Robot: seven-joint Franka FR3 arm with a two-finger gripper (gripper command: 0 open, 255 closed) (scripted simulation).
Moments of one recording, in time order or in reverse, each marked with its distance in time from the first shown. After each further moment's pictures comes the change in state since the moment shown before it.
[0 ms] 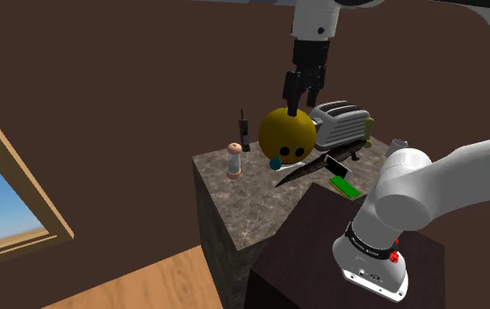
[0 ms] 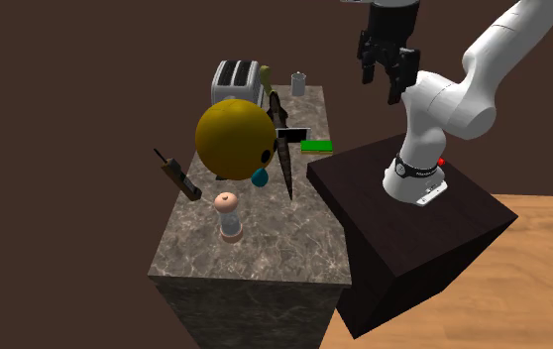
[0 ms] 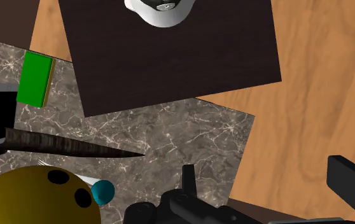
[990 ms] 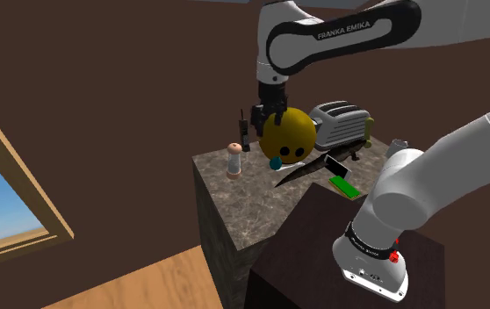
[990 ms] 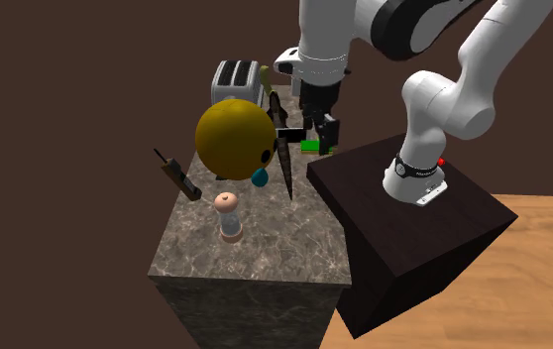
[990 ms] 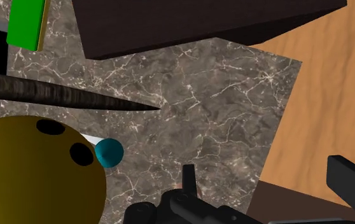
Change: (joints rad) arm -0.048 0.290 -0.013 -0.114 -0.104 0.443 -0.045
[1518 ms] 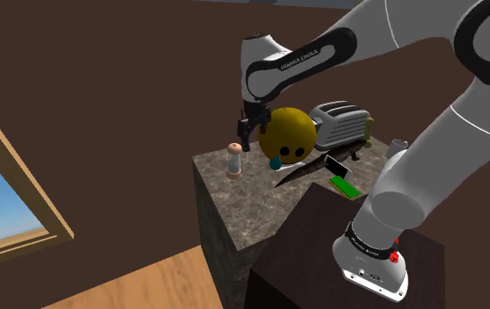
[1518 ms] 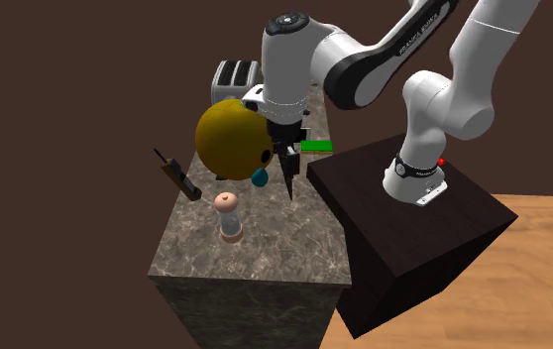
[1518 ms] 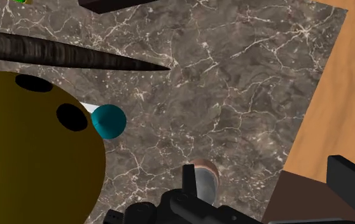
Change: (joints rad) arm -0.033 0.263 -0.008 0.032 -0.074 0.259 0.009
